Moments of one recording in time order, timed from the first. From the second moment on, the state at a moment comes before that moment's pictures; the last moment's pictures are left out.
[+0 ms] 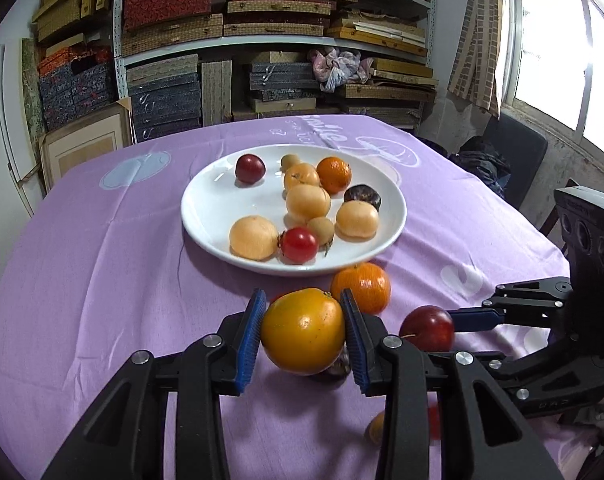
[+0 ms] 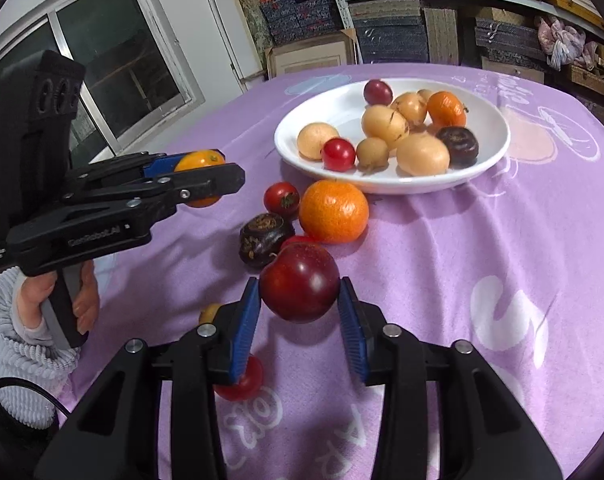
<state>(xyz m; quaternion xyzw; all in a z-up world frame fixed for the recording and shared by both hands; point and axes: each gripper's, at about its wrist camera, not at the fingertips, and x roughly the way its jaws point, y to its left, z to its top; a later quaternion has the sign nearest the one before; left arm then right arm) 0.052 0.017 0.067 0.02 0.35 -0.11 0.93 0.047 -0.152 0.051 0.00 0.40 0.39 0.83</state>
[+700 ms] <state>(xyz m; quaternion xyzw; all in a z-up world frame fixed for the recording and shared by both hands) 0.160 0.048 0.065 -0.05 0.34 -0.08 0.94 0.163 -0.178 0.073 0.08 0.33 0.30 0.89</state>
